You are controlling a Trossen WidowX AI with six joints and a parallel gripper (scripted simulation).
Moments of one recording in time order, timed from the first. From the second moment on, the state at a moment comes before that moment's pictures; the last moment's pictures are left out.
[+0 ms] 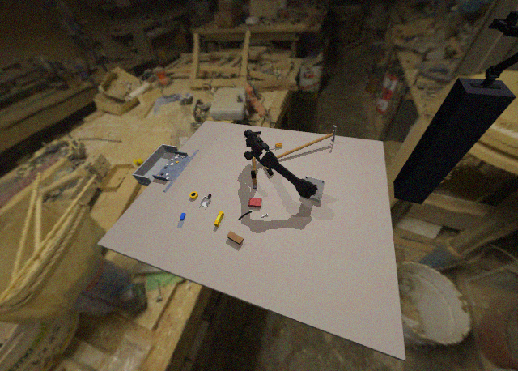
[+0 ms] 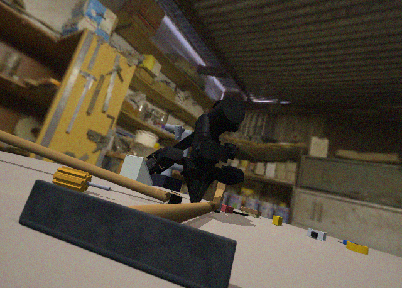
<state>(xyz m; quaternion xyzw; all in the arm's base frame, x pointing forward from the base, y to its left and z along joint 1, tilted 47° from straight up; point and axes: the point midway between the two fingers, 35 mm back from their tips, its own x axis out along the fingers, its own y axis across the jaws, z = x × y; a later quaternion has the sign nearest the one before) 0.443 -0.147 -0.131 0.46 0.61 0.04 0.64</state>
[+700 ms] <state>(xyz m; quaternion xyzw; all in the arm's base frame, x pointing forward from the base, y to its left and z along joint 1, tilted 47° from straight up) 0.462 -0.142 -0.124 0.46 0.61 0.04 0.64</state>
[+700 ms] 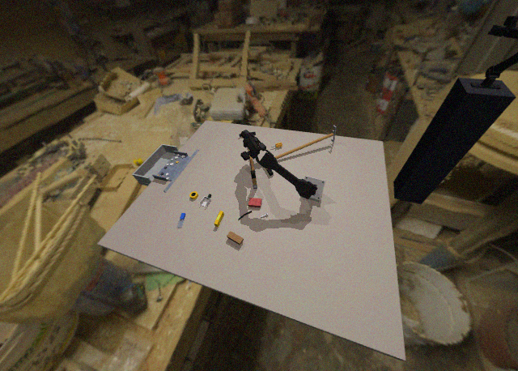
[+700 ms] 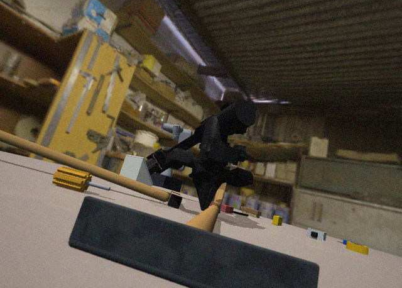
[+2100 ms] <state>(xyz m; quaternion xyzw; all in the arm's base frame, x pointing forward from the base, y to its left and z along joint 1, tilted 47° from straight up) 0.440 -0.230 -0.051 0.45 0.57 0.03 0.69</state>
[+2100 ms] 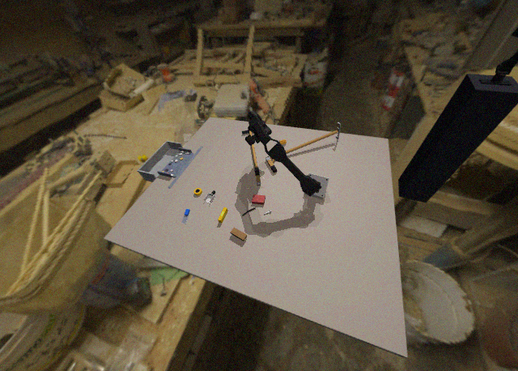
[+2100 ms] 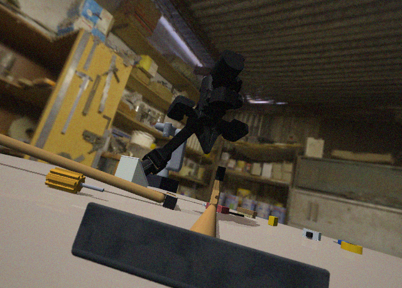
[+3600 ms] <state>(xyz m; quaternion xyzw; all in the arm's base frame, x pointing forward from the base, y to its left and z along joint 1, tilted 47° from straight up) 0.432 -0.217 -0.080 0.44 0.53 0.03 0.72</state>
